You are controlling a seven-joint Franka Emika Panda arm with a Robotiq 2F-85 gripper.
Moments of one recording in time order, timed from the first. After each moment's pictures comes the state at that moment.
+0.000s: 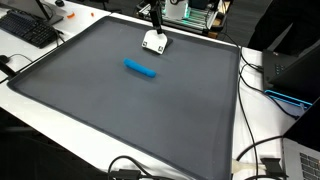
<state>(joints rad) 0.00 -0.12 0.07 -2.65 0.40 2.43 0.91</state>
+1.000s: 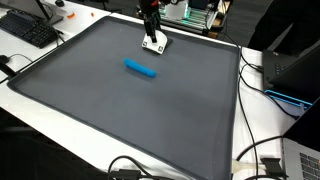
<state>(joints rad) 0.02 -0.01 0.06 -2.66 0.47 2.59 0.98</state>
